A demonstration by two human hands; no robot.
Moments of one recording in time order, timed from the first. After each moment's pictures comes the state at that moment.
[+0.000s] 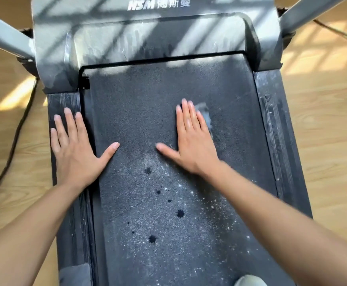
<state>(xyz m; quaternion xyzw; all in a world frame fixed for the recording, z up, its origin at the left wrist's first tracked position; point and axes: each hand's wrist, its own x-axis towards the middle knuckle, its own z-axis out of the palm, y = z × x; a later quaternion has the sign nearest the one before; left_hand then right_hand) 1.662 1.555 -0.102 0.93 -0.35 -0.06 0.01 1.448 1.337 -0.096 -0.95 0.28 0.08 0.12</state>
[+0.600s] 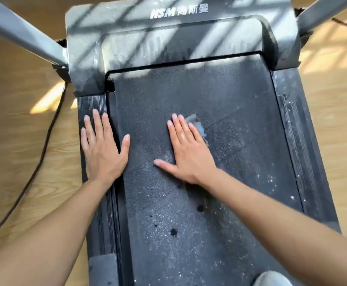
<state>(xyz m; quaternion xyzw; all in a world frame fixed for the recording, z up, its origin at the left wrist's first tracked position) 1.664 1.558 -0.108 0.93 -0.35 -0.01 0.03 1.470 1.395 -0.099 -0.96 0.22 0.09 0.13</state>
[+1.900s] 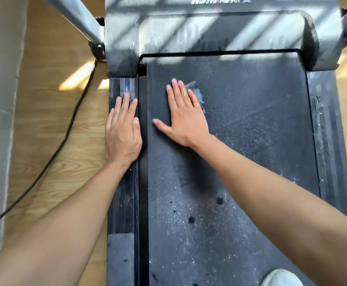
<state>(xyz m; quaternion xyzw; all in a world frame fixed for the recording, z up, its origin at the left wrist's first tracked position) 1.680 1.576 -0.102 0.91 -0.37 -0.03 0.20 1.575 1.403 -0.097 -0.97 0.24 0.06 0.09</state>
